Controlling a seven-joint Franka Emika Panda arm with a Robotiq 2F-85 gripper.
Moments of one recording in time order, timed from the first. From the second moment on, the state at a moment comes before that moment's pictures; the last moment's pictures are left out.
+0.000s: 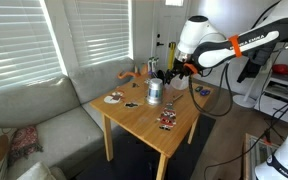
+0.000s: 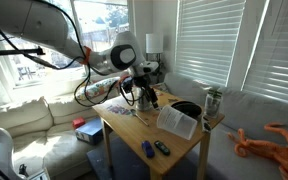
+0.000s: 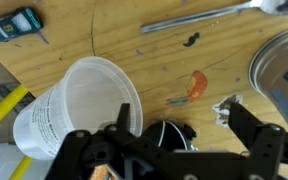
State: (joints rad) arm -0.06 -0.15 0.00 -2.21 -0.33 2.33 0.60
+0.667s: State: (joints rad) arm -0.21 -0.22 -0.04 -2.12 -0.35 2.19 0.90
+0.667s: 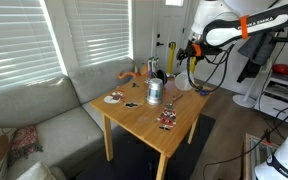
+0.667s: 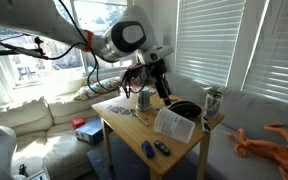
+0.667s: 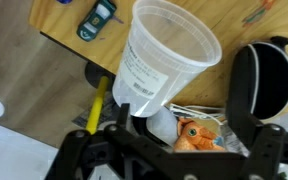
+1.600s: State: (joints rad) arm -0.25 -0.12 -0.12 -2.16 -0.34 2.31 0.93
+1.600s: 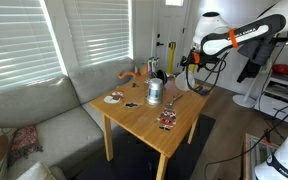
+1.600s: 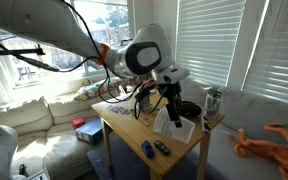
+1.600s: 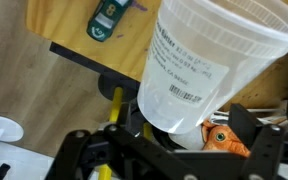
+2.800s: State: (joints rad) arm -0.25 -0.03 -0.16 -2.15 -0.30 2.40 1.07
